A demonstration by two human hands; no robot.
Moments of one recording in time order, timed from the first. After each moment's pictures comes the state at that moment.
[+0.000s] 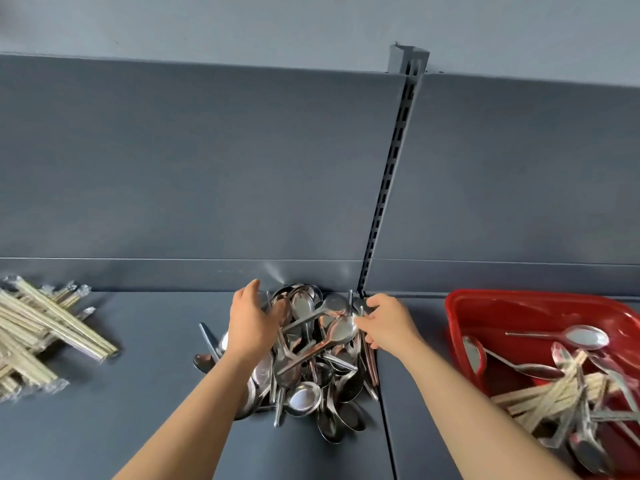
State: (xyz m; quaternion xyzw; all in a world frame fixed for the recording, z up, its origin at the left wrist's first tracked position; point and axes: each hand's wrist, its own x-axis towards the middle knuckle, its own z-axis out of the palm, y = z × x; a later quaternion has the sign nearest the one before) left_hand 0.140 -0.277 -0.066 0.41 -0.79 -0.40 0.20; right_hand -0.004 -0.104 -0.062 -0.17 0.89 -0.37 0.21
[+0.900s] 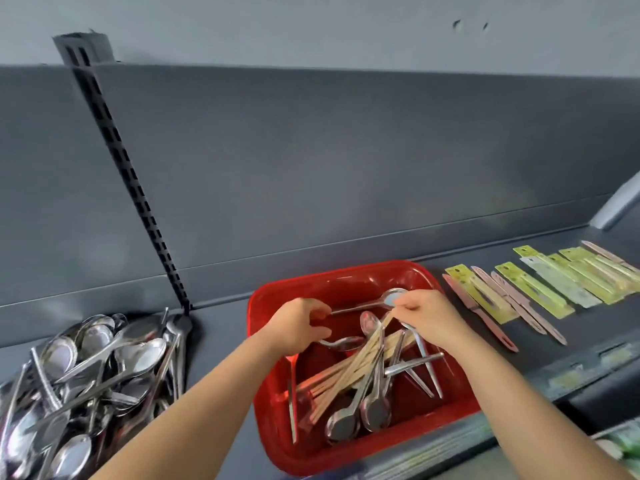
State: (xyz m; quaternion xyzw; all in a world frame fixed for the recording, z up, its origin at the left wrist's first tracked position) left_hand -0.062 -0.012 -0.047 0.02 -0.94 -0.33 -0.04; right_hand -0.140 0.225 -0.026 -0.14 0.92 -0.34 0.11
